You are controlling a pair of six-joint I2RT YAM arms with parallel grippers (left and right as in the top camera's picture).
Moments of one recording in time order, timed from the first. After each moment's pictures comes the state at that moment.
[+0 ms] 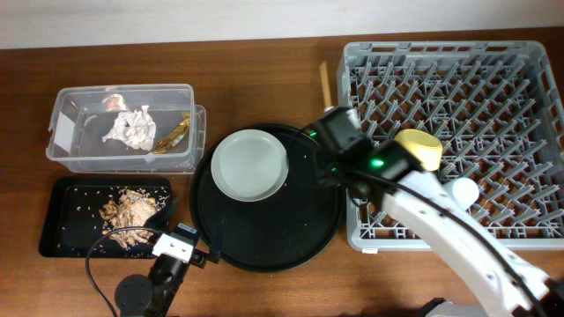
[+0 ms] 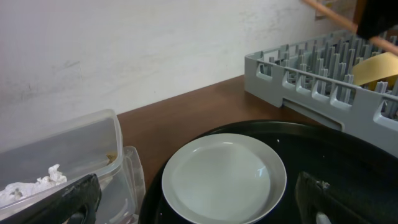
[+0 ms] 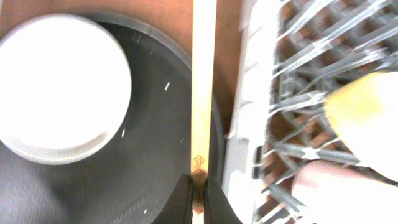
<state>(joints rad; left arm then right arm) 0.01 0.01 0.01 -0.04 0.42 0.16 0.58 1.48 1.32 -0.93 0.26 0.42</state>
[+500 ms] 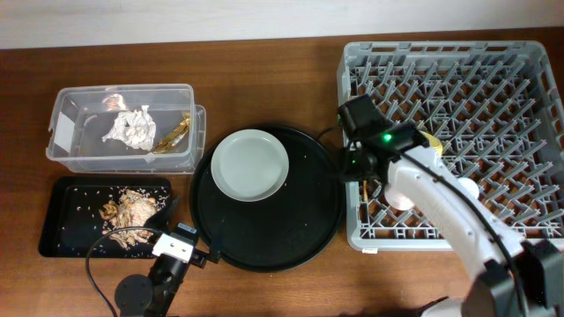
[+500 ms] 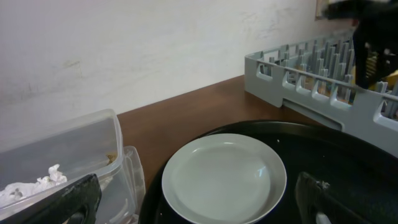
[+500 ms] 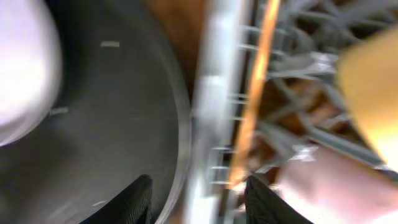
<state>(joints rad) 0.01 0.01 0.01 -0.04 0.42 0.16 0.42 1.58 1.26 -0.93 0.08 0.30</state>
